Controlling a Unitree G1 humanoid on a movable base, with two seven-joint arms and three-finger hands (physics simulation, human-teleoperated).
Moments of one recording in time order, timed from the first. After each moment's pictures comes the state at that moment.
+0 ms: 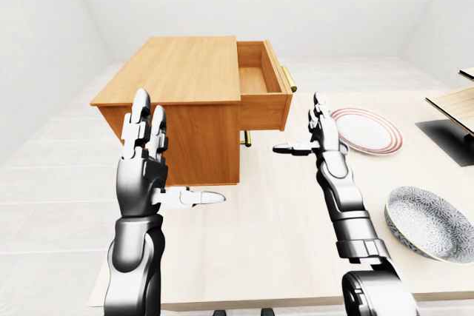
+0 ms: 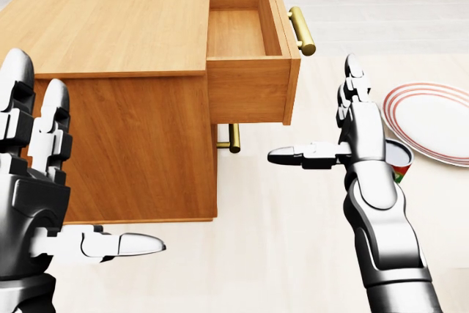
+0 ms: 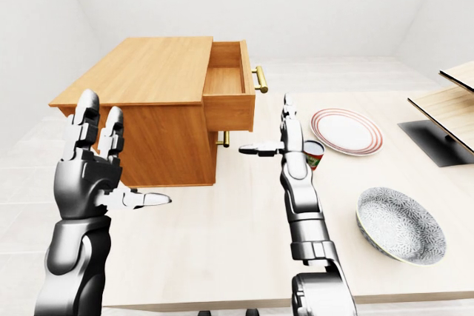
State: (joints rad) left arm 0.04 0.01 0.03 -0.64 -0.07 0.09 -0.05; right arm -0.51 -0.13 -0.11 0.31 0.04 0.09 -0.07
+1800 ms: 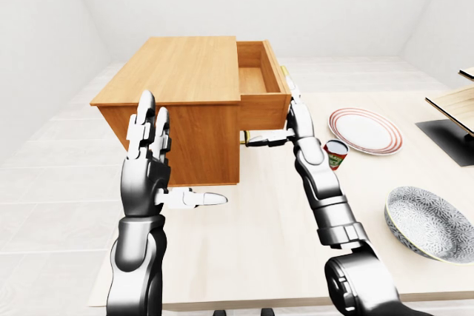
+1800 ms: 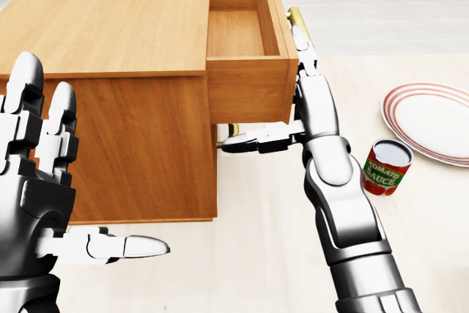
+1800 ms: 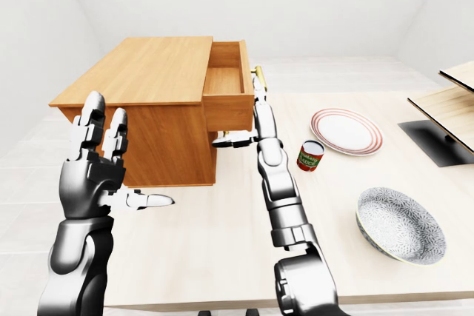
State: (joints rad) left arm 0.05 0.01 0.02 -0.63 -0.06 0.09 -0.06; right arm -0.65 -0.04 -0.03 0.36 -0.06 0.09 -0.03
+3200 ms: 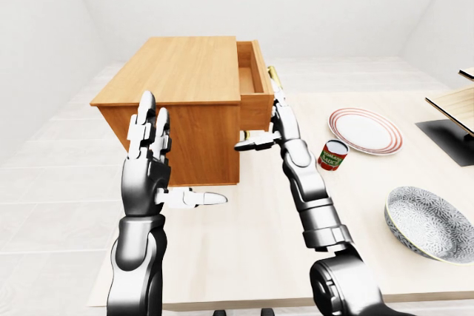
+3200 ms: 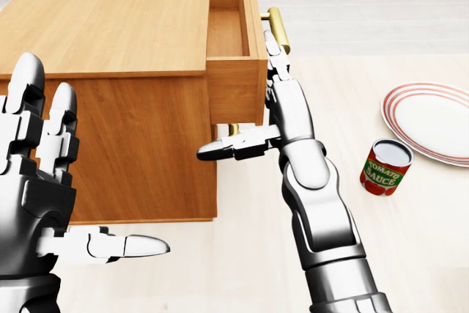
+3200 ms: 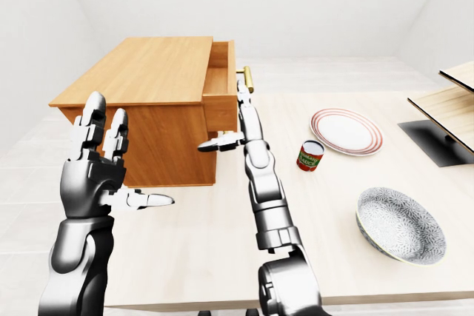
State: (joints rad) left arm 0.04 0.01 0.02 -0.62 -0.06 0.09 -0.06; right arm -0.65 0.09 -0.08 0.37 -0.15 0.09 0.03
